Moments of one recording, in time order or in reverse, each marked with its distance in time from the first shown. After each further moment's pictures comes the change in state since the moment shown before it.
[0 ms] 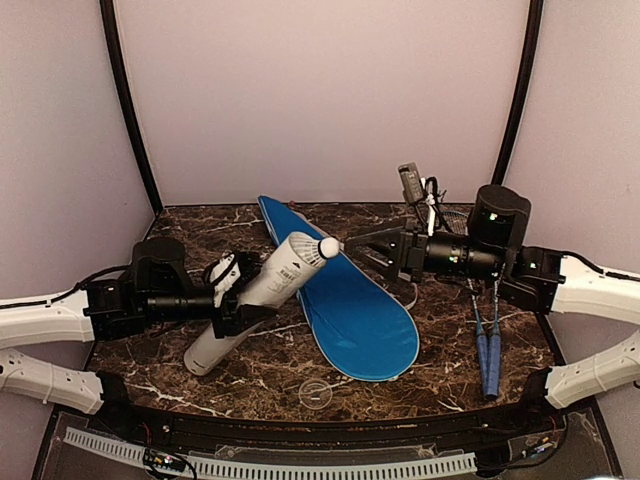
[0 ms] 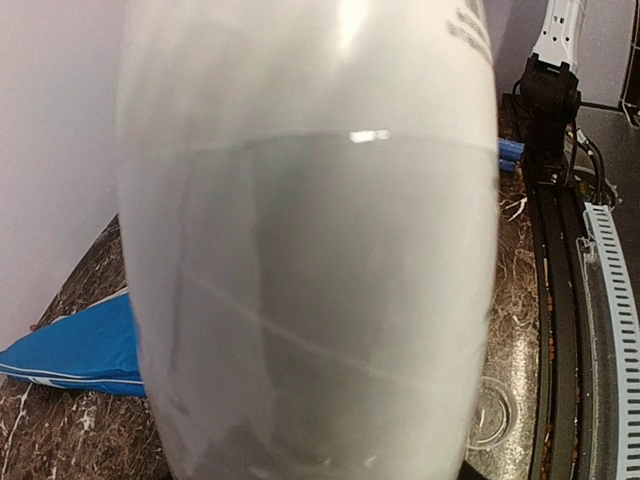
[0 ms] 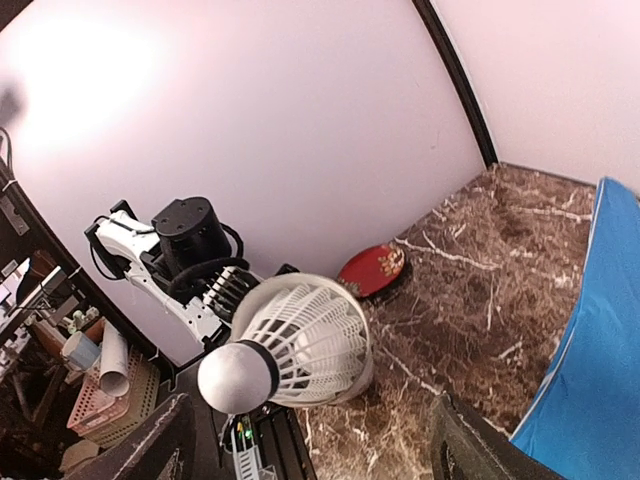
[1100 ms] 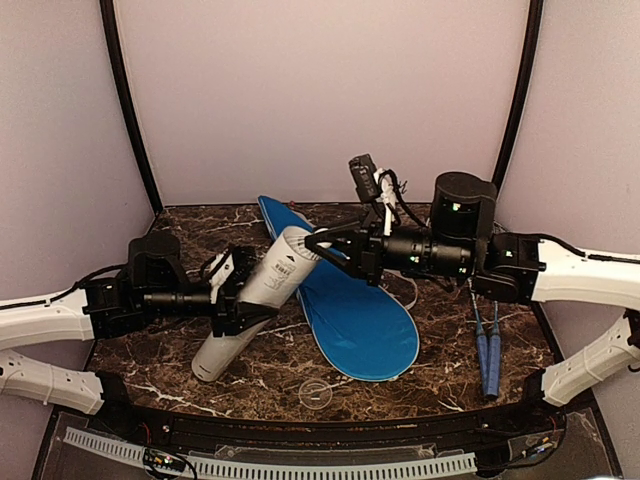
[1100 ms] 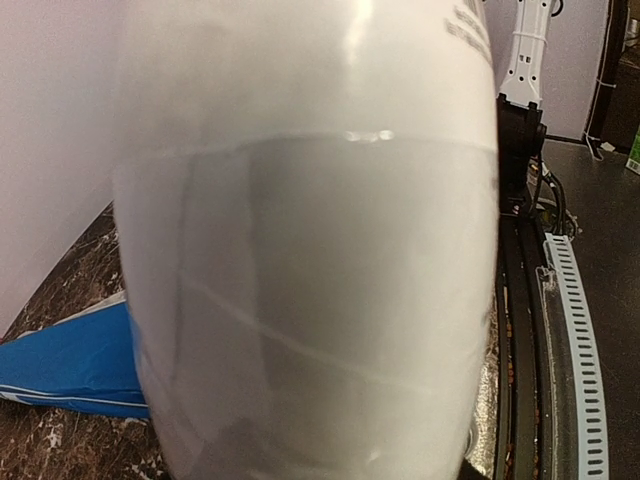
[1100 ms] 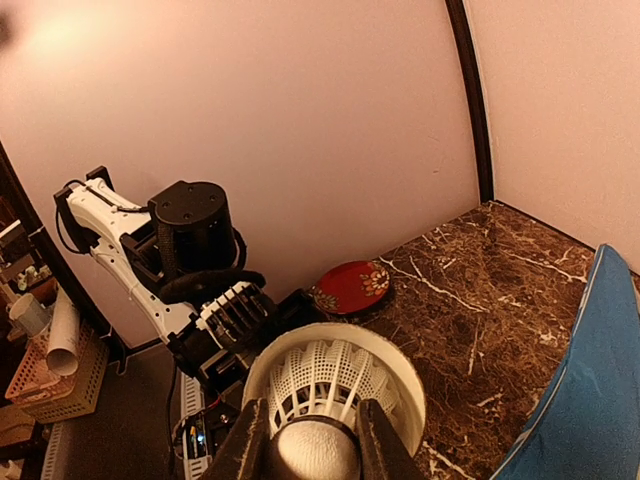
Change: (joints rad) left arm 0.043 -0.005 0.001 0.042 0.147 -0.064; right arm 0.176 0.172 0.205 -0.049 0.195 -0.229
